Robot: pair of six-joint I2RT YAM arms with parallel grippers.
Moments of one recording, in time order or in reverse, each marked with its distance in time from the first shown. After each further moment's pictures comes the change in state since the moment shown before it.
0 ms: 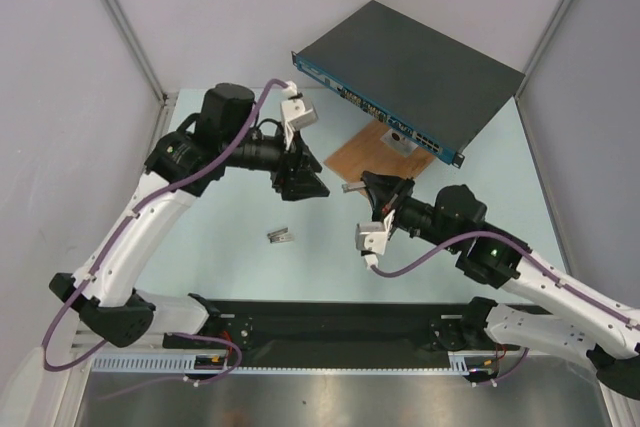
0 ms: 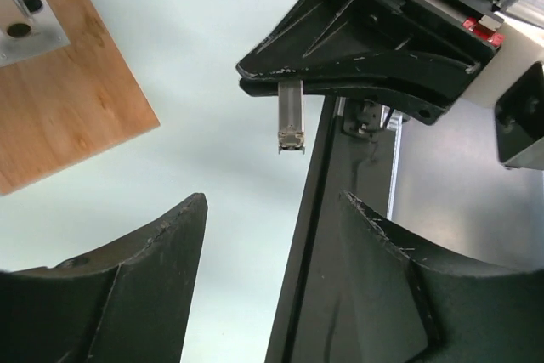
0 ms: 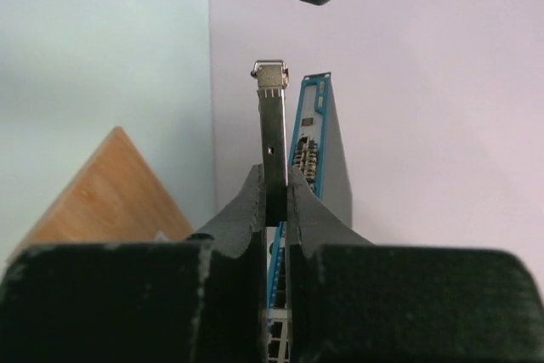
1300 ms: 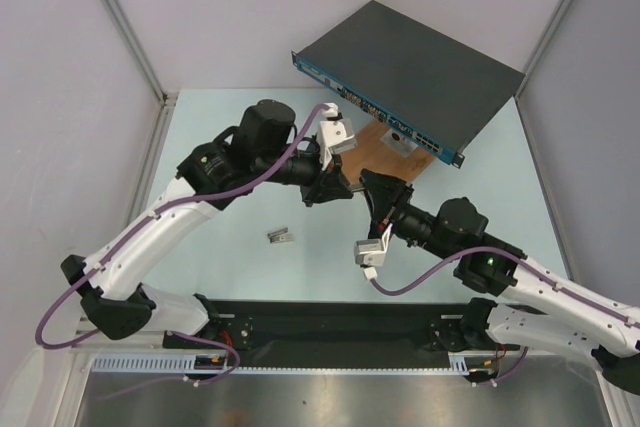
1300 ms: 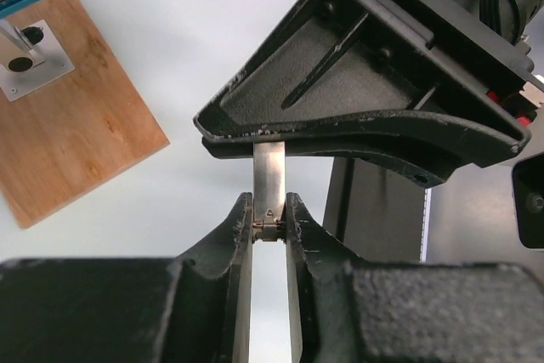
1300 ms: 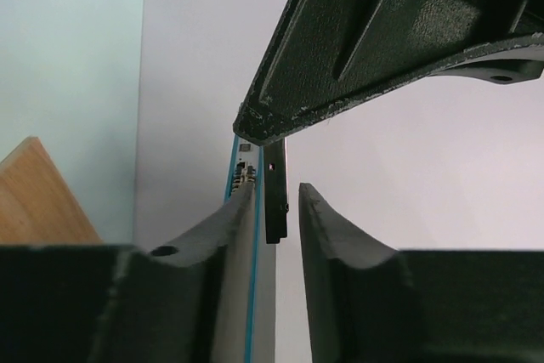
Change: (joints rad) left arm -0.233 0.026 -0.056 0.106 -0.233 0.042; right arm 0.080 -0.052 -0.137 0.193 0.078 -0.241
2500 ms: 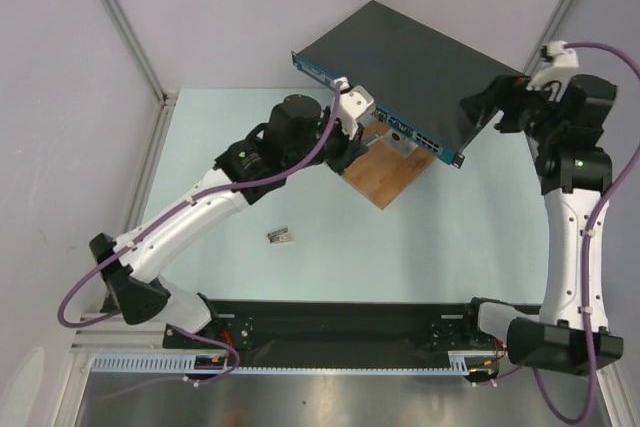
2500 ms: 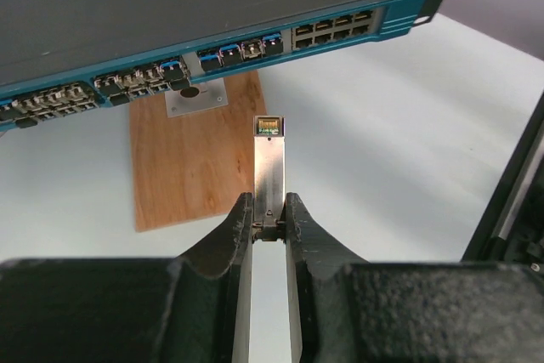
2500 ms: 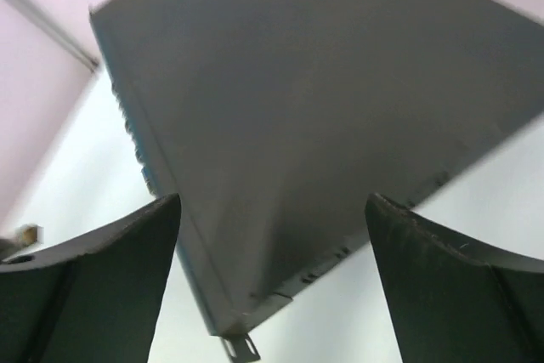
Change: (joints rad) left arm -0.027 0.099 -0.035 0.327 -0.428 -0.097; right arm -1.120 0.356 0.728 -0.611 -0.481 1.652
